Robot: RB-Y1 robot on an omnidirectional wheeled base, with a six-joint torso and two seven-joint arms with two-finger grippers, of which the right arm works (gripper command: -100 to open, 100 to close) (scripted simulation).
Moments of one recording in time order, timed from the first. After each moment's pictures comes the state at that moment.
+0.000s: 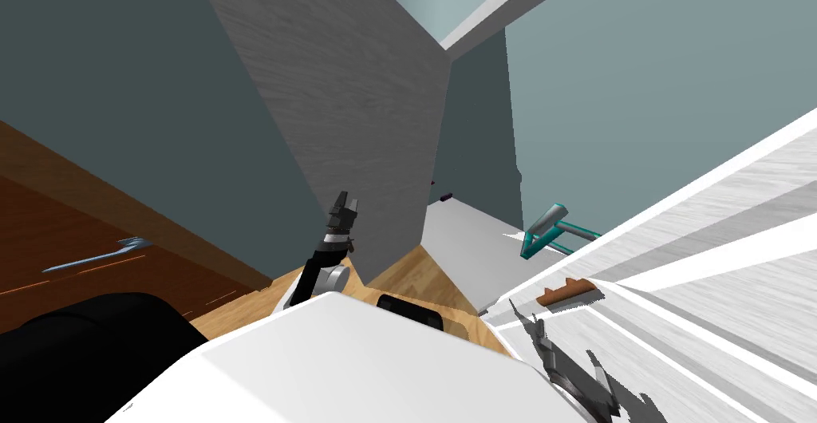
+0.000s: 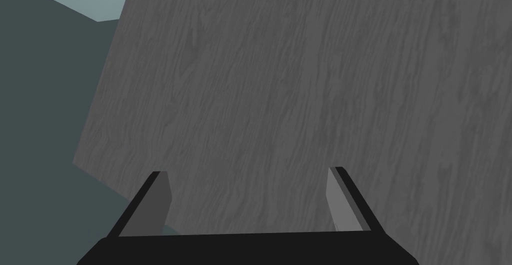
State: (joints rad) arm 0.44 -0.31 -0.01 -1.06 -0.86 -0.93 -1.29
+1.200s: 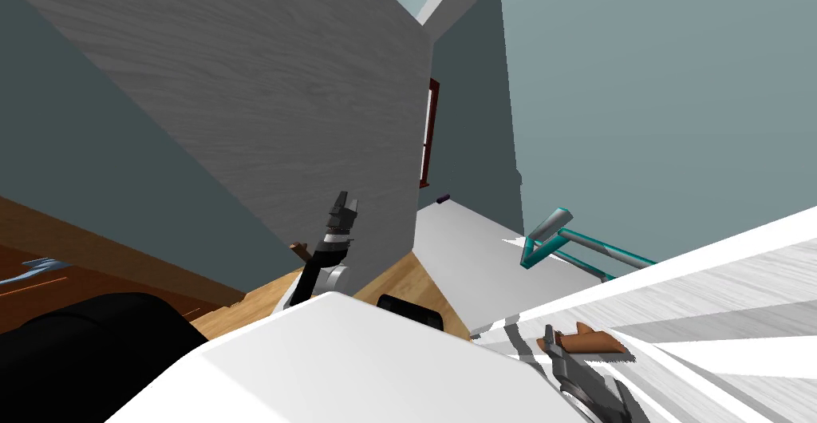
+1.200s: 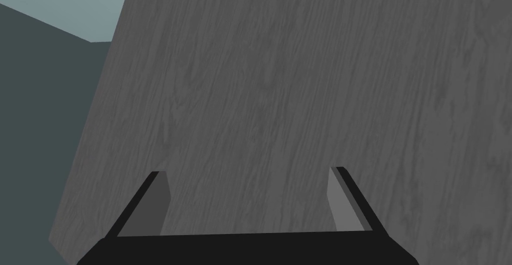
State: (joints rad) arm 0.37 -0.37 0.01 -0.89 -0.88 -0.96 -1.43
